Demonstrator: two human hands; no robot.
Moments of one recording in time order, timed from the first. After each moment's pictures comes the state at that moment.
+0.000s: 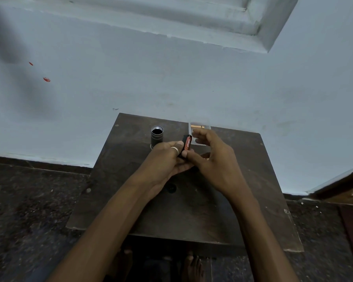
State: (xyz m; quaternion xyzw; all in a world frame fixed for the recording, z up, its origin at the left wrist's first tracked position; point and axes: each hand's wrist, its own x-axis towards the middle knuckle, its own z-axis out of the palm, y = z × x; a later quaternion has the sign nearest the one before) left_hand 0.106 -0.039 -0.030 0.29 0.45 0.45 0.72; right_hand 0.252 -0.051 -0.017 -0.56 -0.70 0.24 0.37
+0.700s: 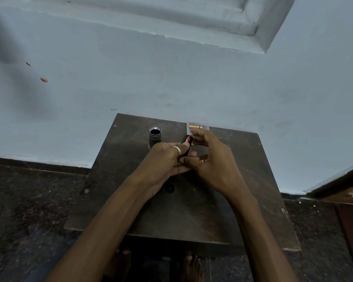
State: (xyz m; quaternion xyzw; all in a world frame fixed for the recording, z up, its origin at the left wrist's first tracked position) left_hand 0.106 -0.042 -0.025 0.34 0.43 0.44 0.71; right_hand 0.256 -0.050 -0.016 -0.55 -0.71 0.27 0.36
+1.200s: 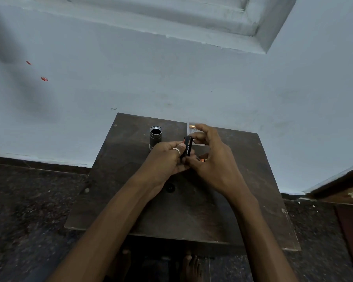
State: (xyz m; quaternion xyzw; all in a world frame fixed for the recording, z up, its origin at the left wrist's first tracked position) left_hand 0.110 -0.042 -0.027 0.35 0.46 0.45 0.68; right_hand 0.257 -0.047 -0.022 -0.54 -0.71 0.26 0.37
